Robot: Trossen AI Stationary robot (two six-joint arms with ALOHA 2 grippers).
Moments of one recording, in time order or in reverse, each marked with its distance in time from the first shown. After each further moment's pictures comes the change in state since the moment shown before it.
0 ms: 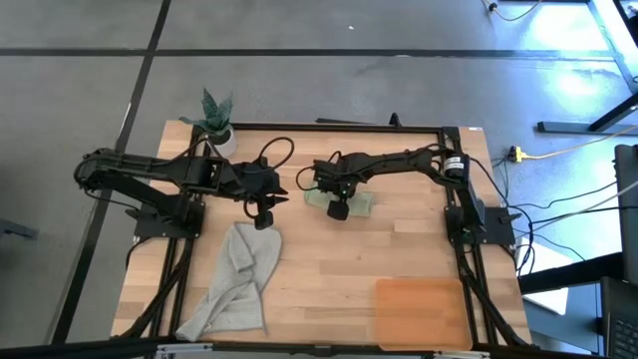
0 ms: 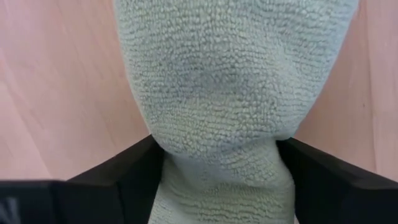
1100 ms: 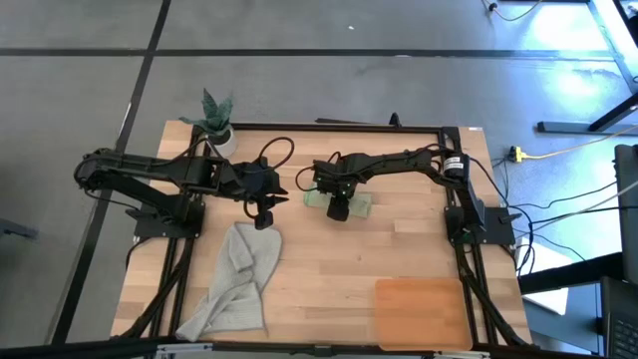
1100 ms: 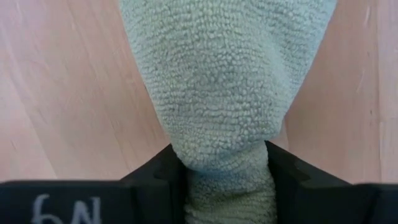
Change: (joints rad) left arm 0.000 0.000 0.000 0.000 0.000 0.000; right arm 0.001 0.000 0.000 0.002 0.001 -0.026
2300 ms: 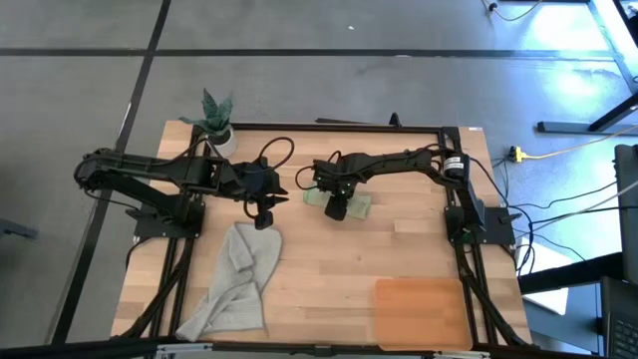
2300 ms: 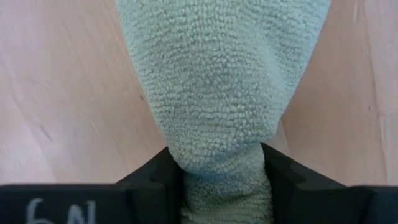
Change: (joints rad) left arm 0.000 0.000 0.000 0.000 0.000 0.000; right arm -0.001 0.000 0.000 0.015 -0.021 0.080
